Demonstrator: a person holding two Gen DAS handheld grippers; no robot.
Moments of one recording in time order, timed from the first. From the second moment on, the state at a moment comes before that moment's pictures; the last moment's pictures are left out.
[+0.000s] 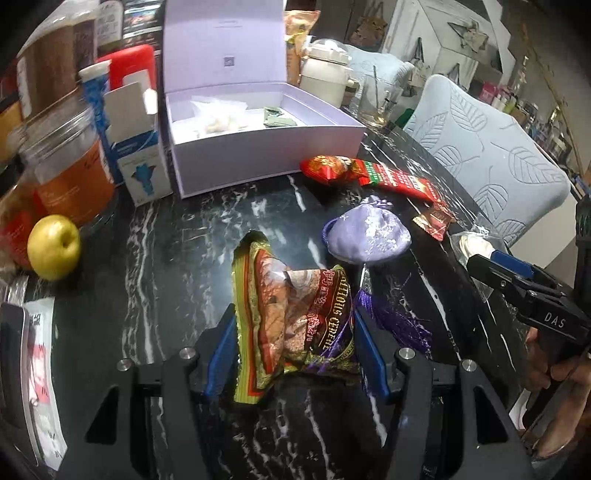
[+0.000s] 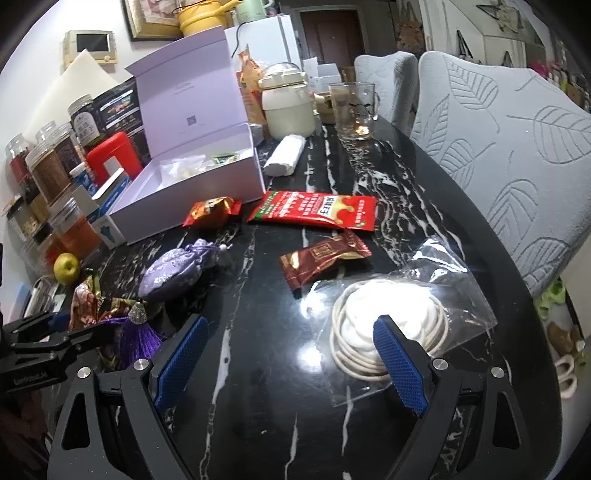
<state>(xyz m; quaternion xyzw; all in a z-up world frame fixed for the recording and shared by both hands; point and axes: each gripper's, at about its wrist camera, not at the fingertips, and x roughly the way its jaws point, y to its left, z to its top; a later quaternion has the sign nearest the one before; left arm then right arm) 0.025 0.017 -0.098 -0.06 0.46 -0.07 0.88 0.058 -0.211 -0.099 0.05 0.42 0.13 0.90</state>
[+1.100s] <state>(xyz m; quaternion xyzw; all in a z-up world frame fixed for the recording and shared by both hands) 0.003 0.040 -0.080 0.01 0.42 -0.01 0.91 0.056 -0.187 -0.093 0.04 0.41 0.17 0.89</state>
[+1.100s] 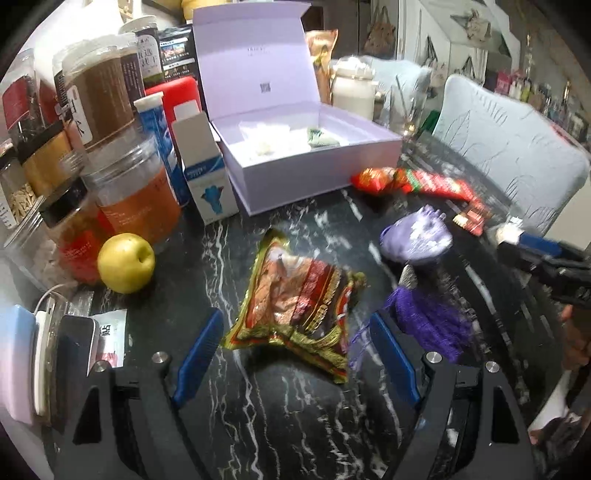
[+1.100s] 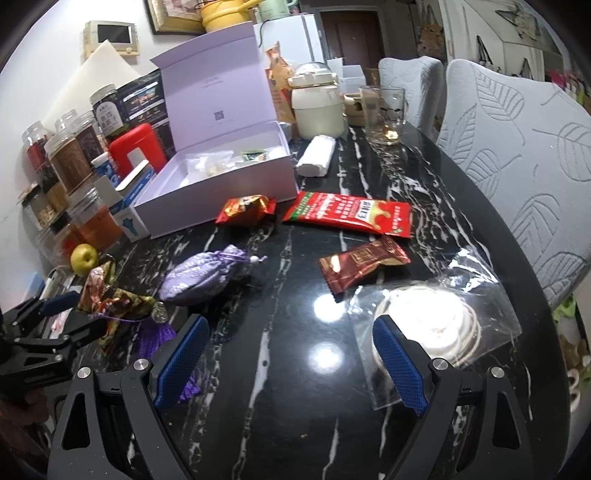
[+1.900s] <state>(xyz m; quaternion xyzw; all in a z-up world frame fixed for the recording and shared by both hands) 0.044 0.043 -0.116 -0.03 0.45 -0.04 0.89 0.065 -0.190 -0.095 0.03 0.42 0.13 0.90</state>
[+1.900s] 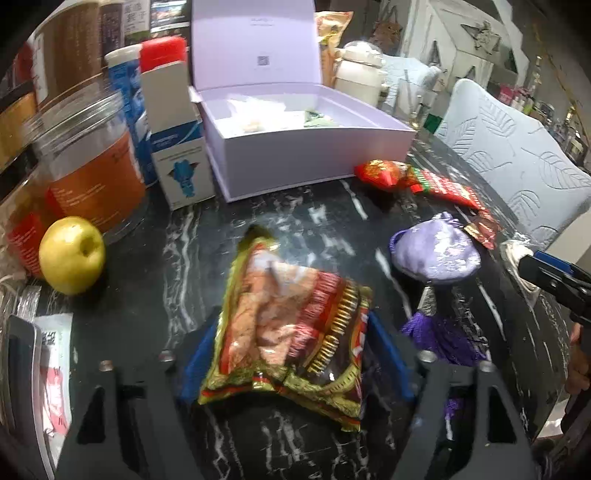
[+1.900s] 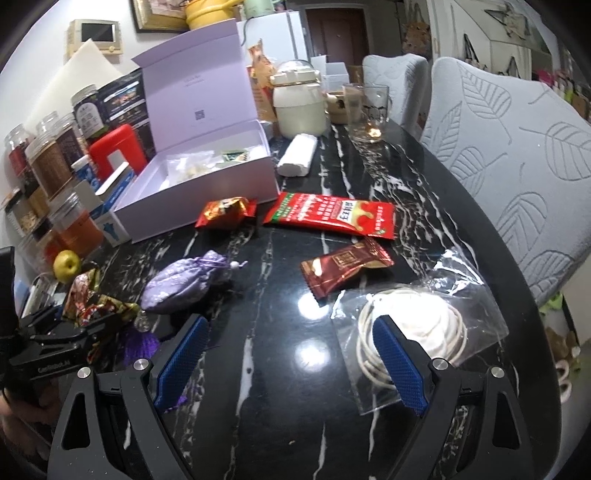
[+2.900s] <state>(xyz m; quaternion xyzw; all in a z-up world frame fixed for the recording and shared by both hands) 0.066 0.049 -0.087 -0.09 0.39 -0.01 0.92 0.147 -0.183 -0.122 0.01 0.45 0.06 0.89</state>
